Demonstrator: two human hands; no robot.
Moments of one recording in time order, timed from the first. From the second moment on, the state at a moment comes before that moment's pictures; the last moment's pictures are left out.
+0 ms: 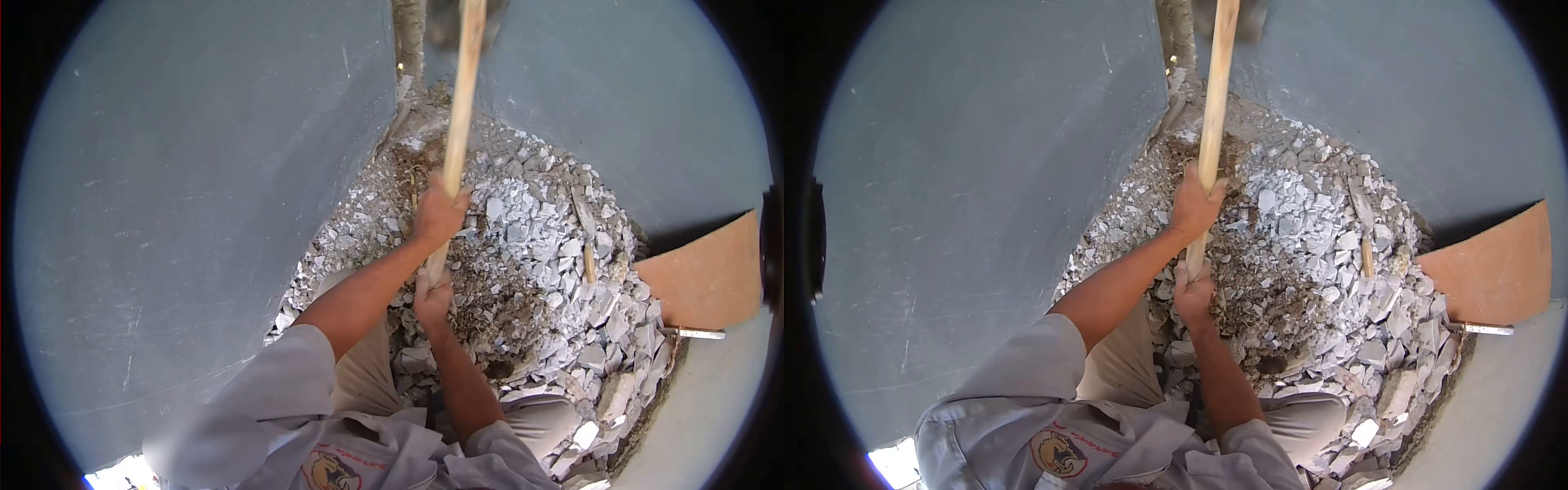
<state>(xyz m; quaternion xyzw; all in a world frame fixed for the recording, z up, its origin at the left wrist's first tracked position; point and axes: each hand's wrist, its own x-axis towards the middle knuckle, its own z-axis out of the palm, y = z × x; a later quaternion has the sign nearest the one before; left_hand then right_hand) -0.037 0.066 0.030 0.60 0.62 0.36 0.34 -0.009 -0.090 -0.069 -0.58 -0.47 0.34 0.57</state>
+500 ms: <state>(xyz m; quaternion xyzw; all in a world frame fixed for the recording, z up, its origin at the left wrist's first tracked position) -0.020 -0.005 0.009 0.61 0.63 0.26 0.41 -0.002 -0.188 -0.056 -0.64 -0.38 0.42 0.52</state>
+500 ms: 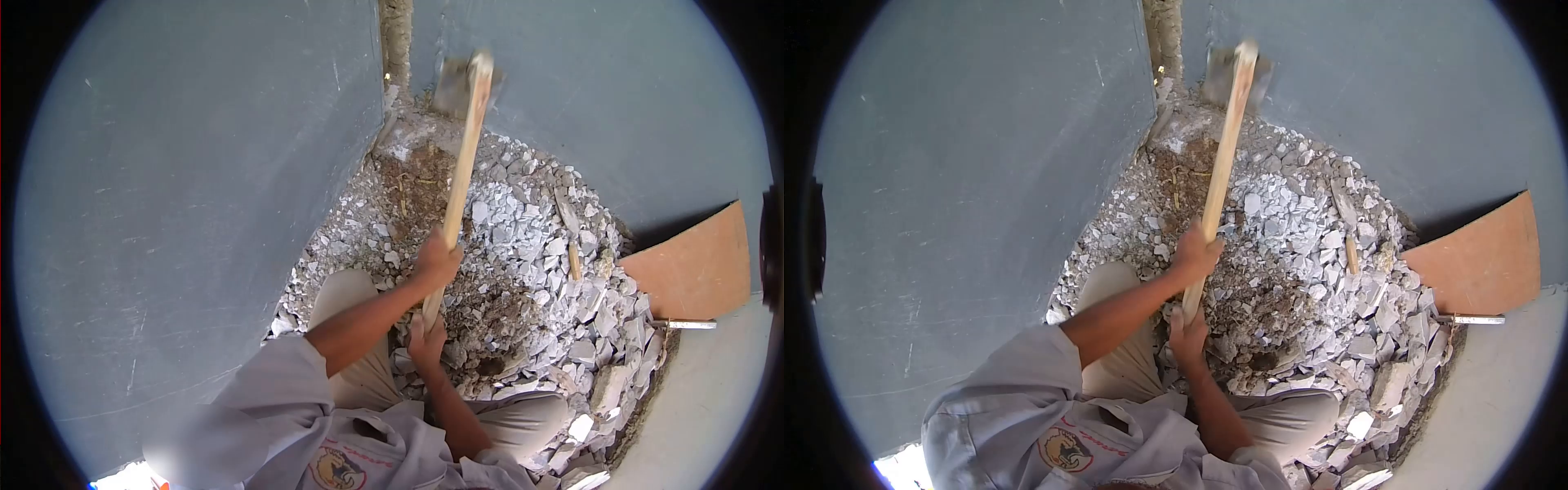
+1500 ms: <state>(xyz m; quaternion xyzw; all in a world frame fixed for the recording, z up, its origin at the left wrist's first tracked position) -0.024 -0.002 -0.088 0.42 0.70 0.15 0.55 0.051 -0.201 -0.032 -0.66 -0.37 0.55 0.35</state>
